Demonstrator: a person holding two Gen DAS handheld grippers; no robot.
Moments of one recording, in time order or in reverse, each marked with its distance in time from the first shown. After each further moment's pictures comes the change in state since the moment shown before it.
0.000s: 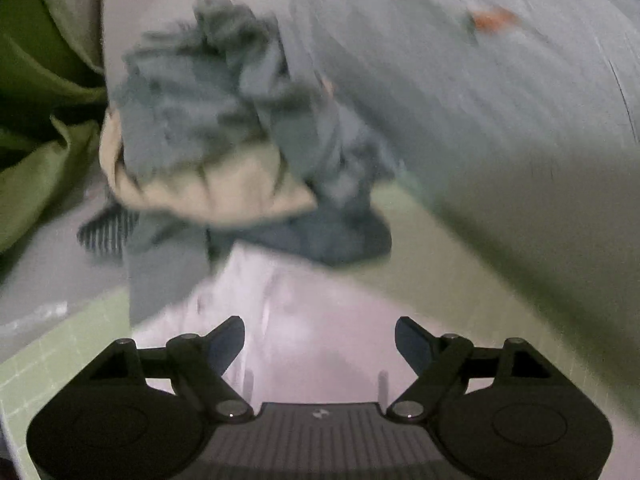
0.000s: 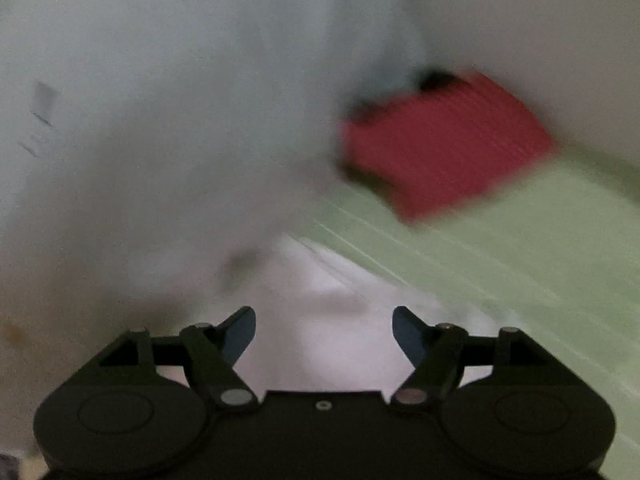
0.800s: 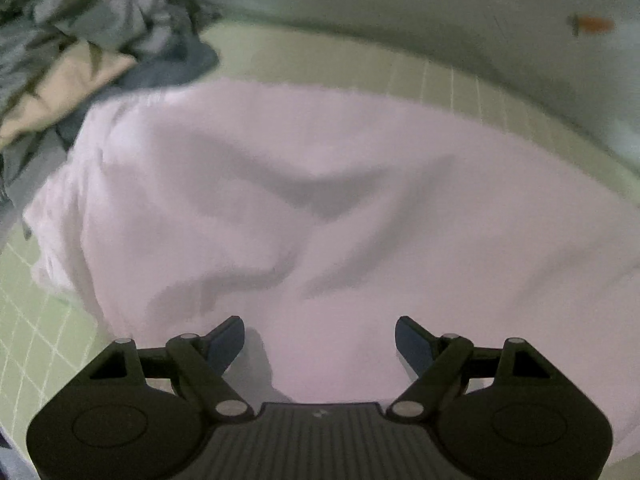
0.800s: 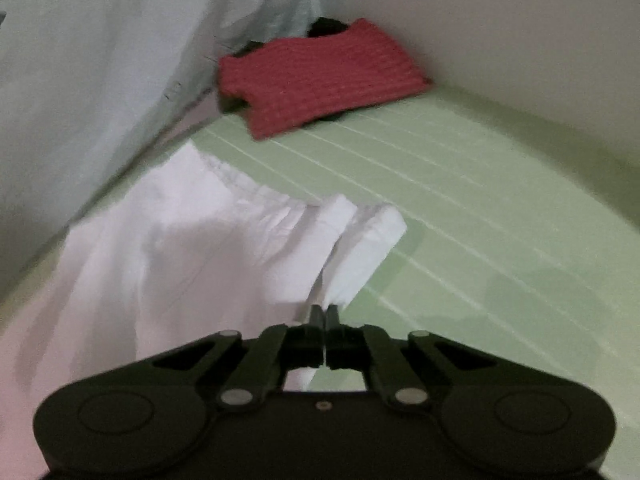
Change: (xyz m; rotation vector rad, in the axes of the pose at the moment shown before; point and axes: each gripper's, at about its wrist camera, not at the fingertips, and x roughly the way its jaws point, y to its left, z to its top) left arm -0.003 -0.089 -0.130 0.431 0.370 -0.113; right arm -0.039 -0.090 -0.067 -0.098 0.051 -0.219
